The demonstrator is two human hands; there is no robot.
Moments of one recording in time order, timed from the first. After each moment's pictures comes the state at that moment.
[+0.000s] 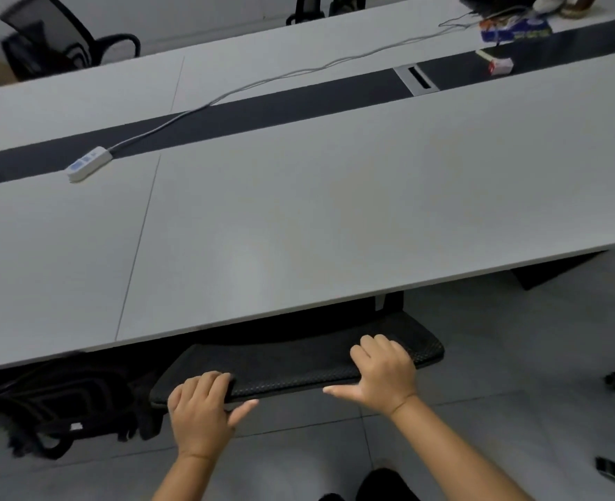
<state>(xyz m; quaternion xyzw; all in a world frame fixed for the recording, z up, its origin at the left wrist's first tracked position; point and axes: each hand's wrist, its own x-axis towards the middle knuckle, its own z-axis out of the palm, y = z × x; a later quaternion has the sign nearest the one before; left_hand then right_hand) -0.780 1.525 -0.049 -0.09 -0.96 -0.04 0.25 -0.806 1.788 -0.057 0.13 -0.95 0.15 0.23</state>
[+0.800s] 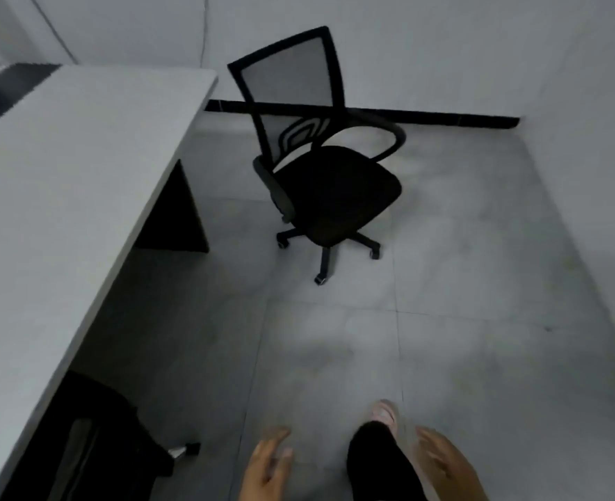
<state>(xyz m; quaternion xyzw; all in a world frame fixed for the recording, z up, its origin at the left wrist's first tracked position) -0.621 1.783 -0.067 -0.39 -0.70 -0.39 -0.45 -0.334 1.793 -0.164 -0.73 -0.47 0.45 0.22</state>
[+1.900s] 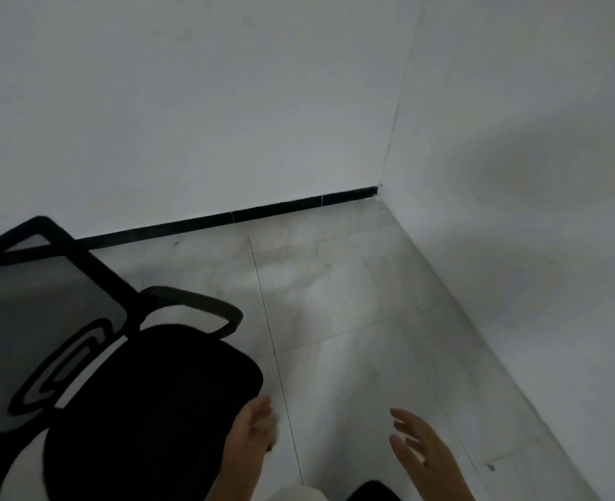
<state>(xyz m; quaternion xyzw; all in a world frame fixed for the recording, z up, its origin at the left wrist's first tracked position) -0.311 2.537 -0.039 -0.42 -0.58 -0.36 -0.60 -0.089 2.456 -0.011 -0.72 -0.40 0.45 0.34</state>
